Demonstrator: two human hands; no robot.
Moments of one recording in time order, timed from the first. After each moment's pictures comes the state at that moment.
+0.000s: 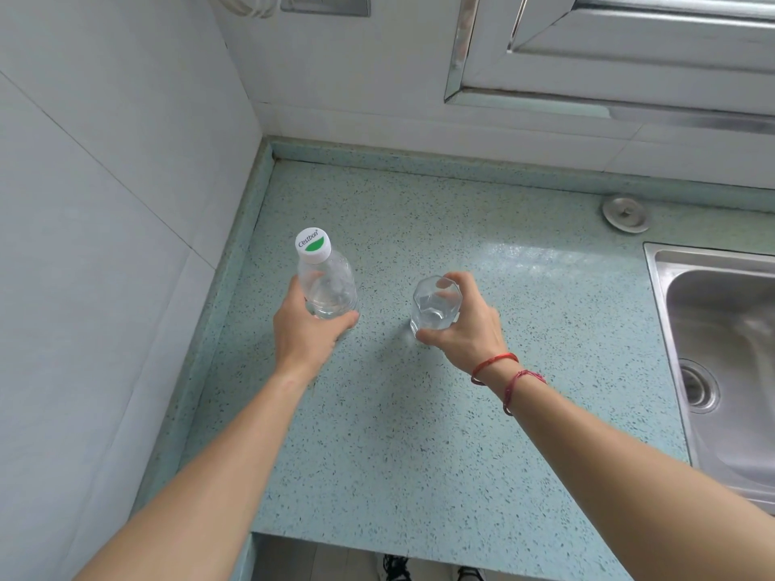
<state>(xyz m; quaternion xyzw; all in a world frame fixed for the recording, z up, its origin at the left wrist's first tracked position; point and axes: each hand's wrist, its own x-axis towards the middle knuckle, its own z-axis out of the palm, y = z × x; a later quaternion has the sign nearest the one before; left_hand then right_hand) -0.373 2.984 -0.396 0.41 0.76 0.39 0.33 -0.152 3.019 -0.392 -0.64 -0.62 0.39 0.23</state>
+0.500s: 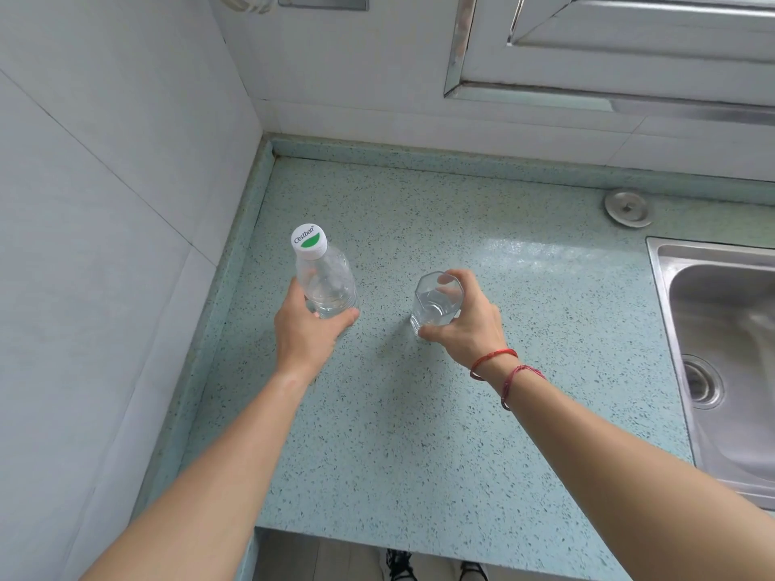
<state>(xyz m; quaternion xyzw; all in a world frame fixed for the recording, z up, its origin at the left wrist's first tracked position) -0.373 2.981 -0.404 0.42 0.75 0.39 0.33 -0.149 3.020 -0.399 -0.65 -0.60 0.40 0.21</state>
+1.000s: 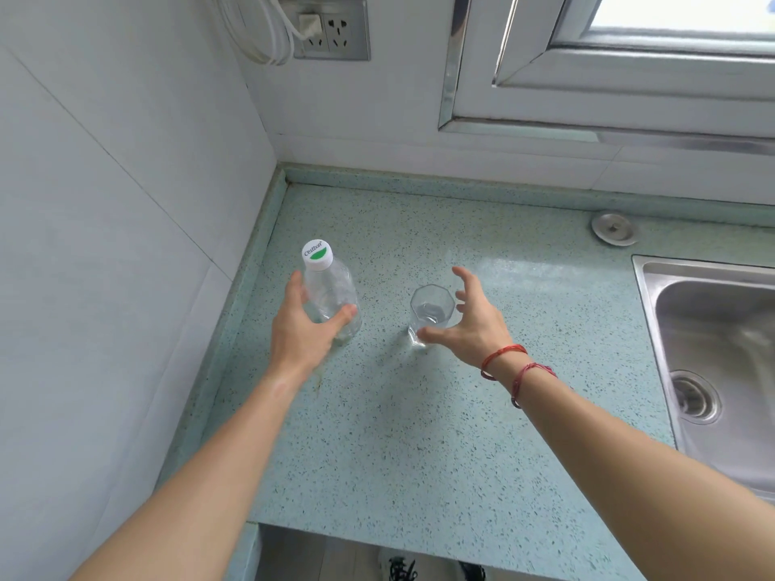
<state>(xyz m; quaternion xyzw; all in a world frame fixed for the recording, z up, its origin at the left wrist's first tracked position) -0.376 2.973 -0.371 0.45 0.75 0.38 0.31 -0.135 3.023 -0.369 -0.63 -0.62 0.43 0.20</state>
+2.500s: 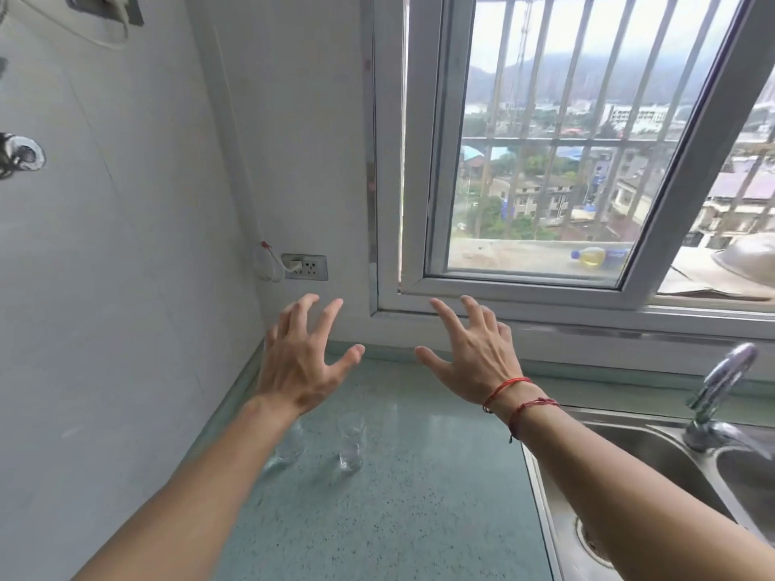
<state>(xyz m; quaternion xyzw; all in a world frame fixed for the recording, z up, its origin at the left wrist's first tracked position) -0.240 2.920 -0.124 0.69 0.66 0.28 -0.09 0.006 2.981 -0.134 -0.57 -0.79 -0.05 0.22</state>
